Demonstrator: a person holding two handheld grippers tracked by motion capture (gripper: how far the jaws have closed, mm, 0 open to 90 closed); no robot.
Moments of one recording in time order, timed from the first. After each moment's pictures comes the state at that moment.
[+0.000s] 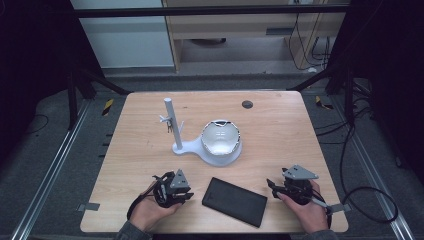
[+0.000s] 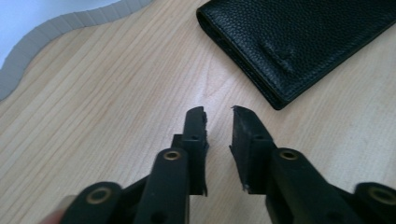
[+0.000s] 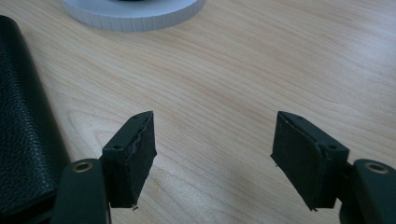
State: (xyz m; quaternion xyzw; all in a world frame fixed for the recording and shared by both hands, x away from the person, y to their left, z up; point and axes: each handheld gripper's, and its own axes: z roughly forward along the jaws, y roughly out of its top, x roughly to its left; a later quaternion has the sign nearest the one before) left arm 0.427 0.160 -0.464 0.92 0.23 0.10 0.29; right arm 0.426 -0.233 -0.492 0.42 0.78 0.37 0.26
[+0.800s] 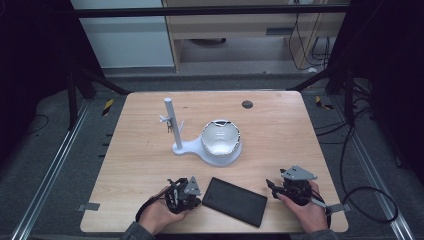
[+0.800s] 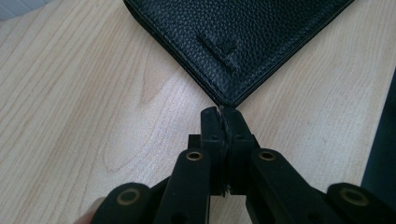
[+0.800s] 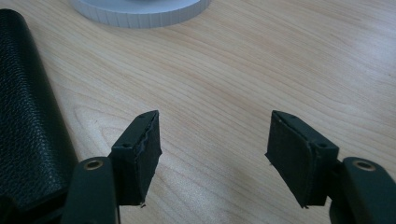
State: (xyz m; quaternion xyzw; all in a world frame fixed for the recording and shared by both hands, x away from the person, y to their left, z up) left arm 0.420 0.131 -0.476 0.95 0.19 0.06 0.25; right arm 0.425 -0.231 -0.493 0.42 0.79 0.37 0.26
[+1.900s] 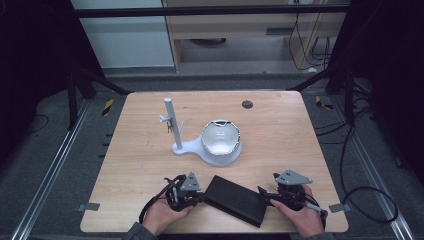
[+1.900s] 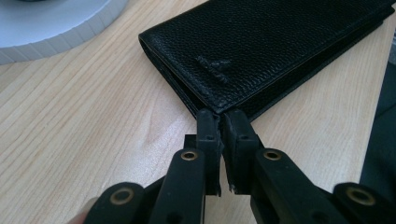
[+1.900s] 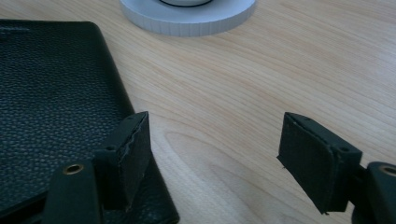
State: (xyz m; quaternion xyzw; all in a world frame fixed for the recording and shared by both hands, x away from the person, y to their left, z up) left arm 0.422 0.131 -0.470 0.91 0.22 0.06 0.33; right arm 0.410 -0.210 -0.489 0.40 0.80 0.40 0.22
